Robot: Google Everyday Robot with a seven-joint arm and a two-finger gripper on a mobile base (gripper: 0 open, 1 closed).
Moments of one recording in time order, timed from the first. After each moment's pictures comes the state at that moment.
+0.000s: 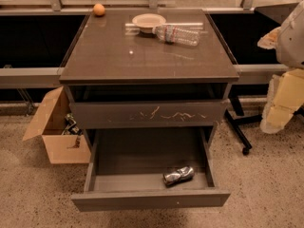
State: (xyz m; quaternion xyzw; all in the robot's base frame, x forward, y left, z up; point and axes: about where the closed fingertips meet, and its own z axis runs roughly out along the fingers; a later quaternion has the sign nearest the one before) arm 0.438 -0.216 0.977 -0.60 0.78 -0.04 0.16
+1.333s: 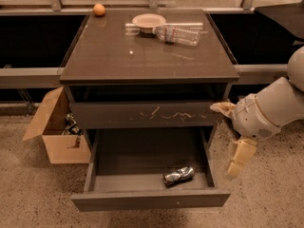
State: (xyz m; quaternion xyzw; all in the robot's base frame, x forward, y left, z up) arm 0.444 -0.173 0.796 -0.66 0.70 0.15 0.22
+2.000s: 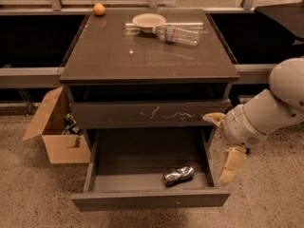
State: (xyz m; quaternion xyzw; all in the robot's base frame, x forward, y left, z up) arm 0.443 -0.168 0.755 -0.67 0.69 0.17 0.20
